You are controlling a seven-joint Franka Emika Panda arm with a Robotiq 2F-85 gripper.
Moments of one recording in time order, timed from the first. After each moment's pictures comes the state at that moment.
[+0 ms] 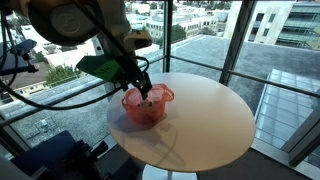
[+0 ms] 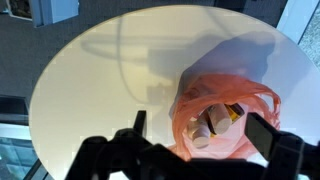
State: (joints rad) arm -0.04 -0.57 -0.17 -2.74 -0.07 2.36 -0.25
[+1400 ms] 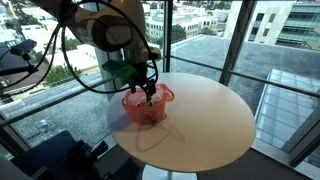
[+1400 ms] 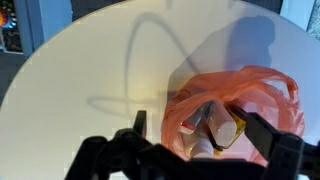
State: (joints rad) arm -0.03 -0.18 -0.05 -2.52 -0.03 2.36 -0.06
